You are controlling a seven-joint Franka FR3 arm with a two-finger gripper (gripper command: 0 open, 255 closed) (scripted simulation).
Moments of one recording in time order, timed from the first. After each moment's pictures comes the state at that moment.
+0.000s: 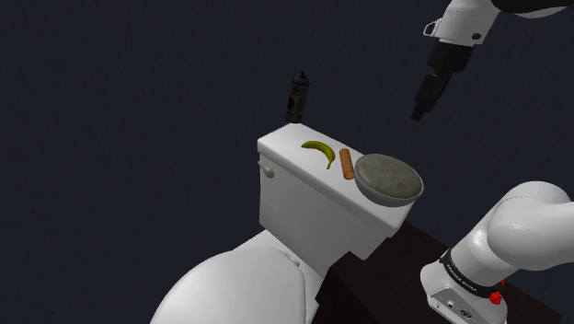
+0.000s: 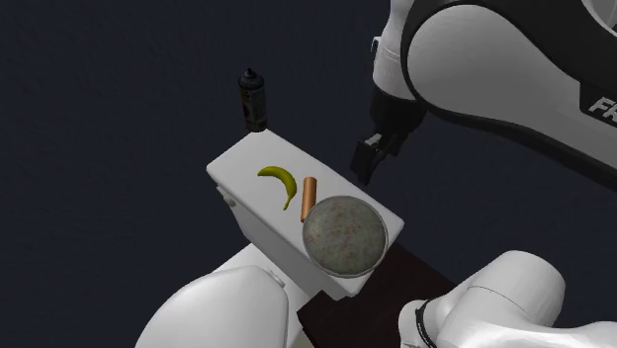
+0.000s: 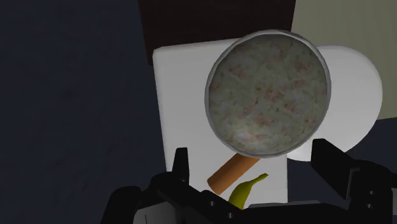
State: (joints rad) arm 0.02 -0.77 -0.02 -2.30 0.05 1.48 -0.14
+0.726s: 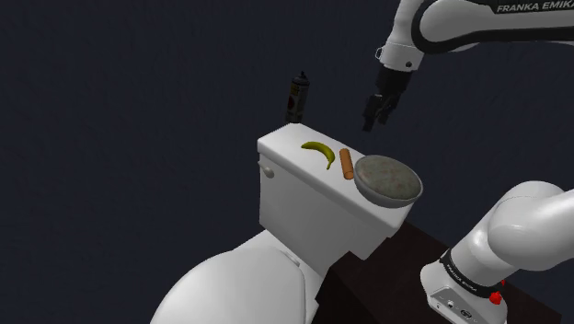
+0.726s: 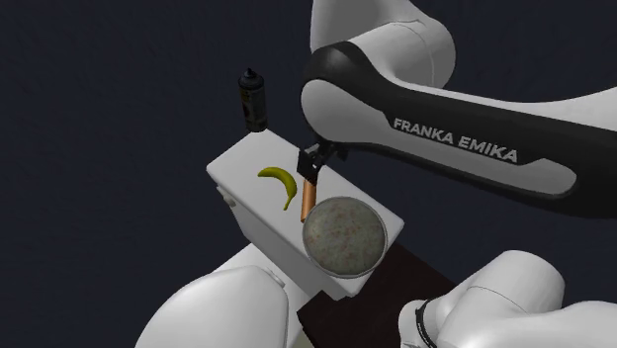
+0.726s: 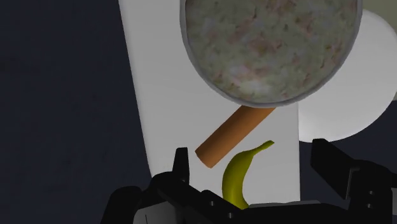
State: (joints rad) arm 0.03 -0.53 0.05 -2.33 0.09 1.77 -0.06
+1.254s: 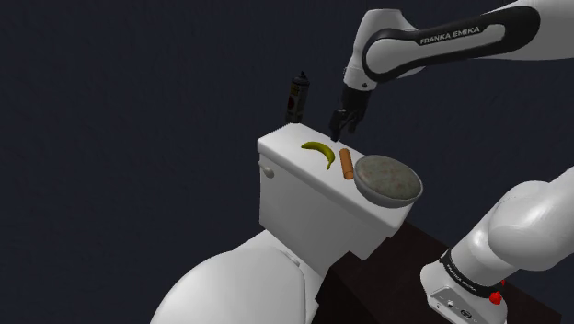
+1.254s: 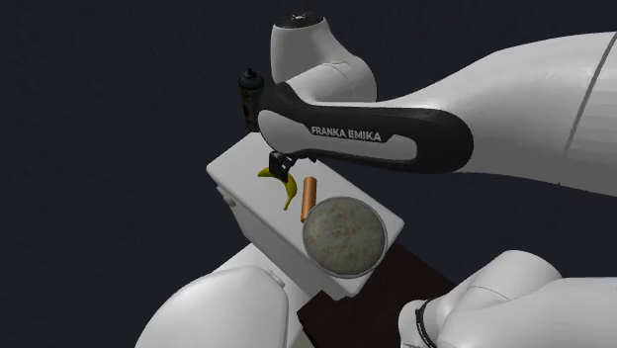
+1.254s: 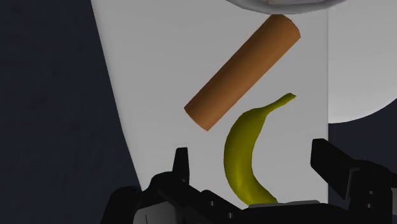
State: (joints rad) arm 0.03 -0.26 0.09 -2.28 0.08 2.01 -0.01
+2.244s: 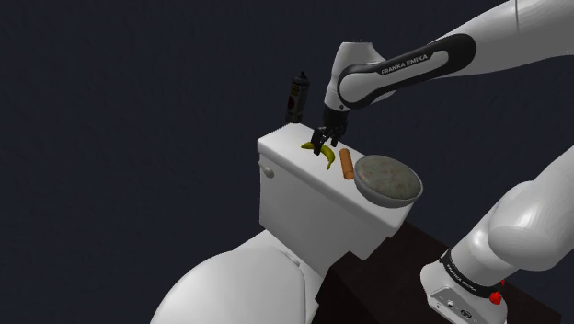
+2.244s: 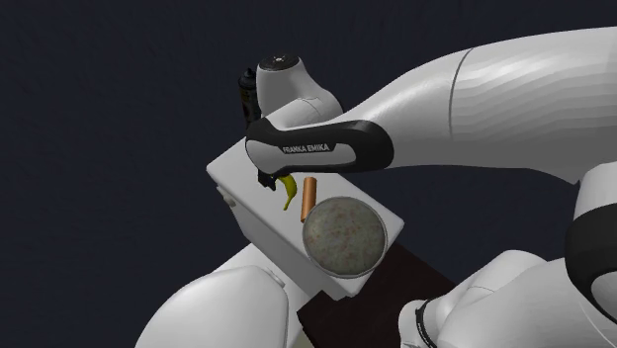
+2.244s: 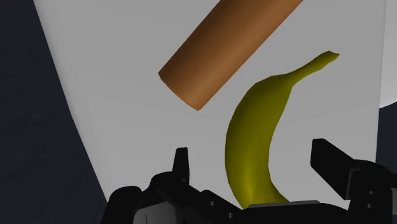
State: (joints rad) arm 0.04 -0.07 0.11 -2.27 0.07 2.21 0.03
